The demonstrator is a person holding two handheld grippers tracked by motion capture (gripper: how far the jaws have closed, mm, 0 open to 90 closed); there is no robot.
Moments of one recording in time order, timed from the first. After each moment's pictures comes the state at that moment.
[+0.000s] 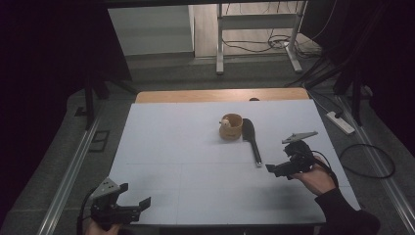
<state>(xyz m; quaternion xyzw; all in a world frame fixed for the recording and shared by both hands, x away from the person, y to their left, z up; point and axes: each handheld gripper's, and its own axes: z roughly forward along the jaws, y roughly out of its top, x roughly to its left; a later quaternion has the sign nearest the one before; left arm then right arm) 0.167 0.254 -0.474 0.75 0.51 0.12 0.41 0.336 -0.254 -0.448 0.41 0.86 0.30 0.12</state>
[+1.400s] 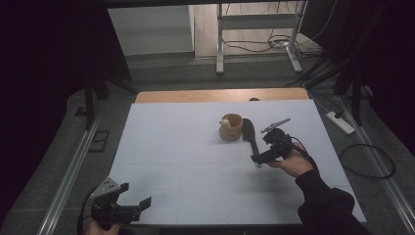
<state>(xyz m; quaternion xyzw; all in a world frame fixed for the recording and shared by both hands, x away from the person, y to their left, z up) 0.169 0.254 -0.474 0.75 0.51 0.11 0.41 0.384 -0.208 -0.460 0.39 0.88 0.25 0.10</state>
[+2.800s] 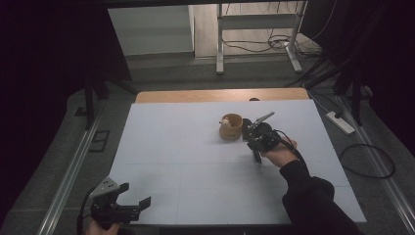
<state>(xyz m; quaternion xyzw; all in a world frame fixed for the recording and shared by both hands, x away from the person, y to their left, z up) 0.170 0.256 -0.475 0.75 0.51 0.11 0.41 0.411 -0.178 -0.467 0.33 0.90 0.25 0.10</state>
